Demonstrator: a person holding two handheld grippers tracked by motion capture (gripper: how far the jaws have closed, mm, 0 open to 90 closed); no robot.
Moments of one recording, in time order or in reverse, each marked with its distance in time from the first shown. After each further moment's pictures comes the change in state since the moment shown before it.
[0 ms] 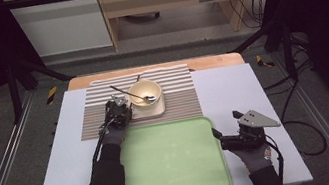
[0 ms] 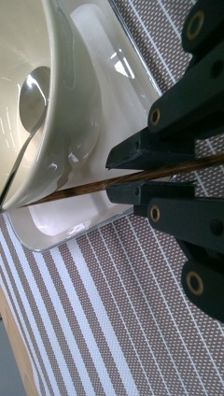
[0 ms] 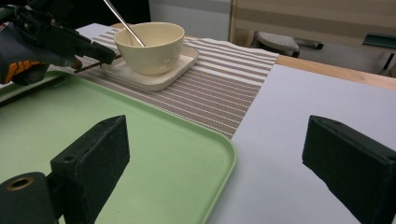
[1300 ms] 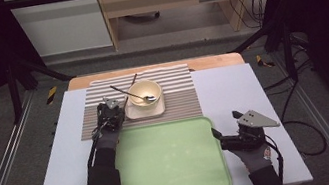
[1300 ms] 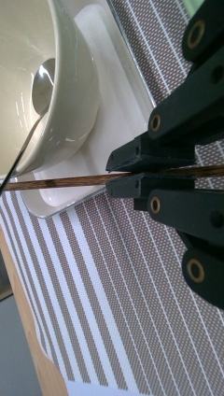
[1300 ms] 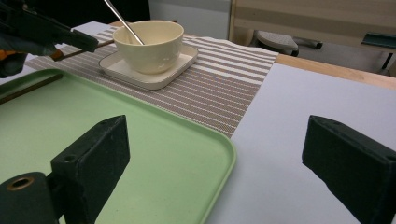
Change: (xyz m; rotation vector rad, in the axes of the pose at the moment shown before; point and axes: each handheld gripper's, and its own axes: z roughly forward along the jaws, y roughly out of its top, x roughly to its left) left arm 0.011 -0.005 -0.029 -0.045 0.058 -0.031; right arm 0.001 0.000 0.001 0.005 -0.003 -0.001
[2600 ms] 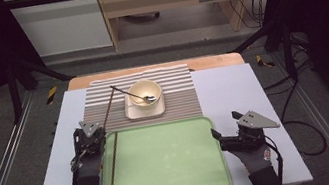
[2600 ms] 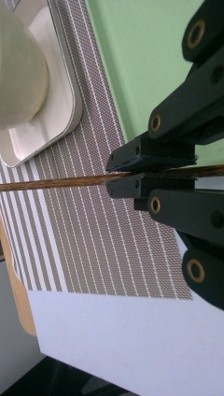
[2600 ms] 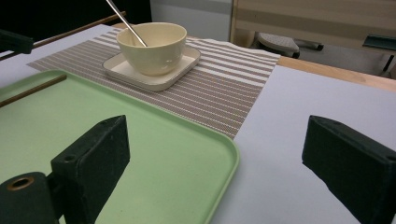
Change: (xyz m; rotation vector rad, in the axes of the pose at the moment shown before) left arm 0.013 -0.057 -0.083 -0.059 0.094 -0.079; right arm 0.003 0.001 -0.002 -0.007 0.004 -0.003
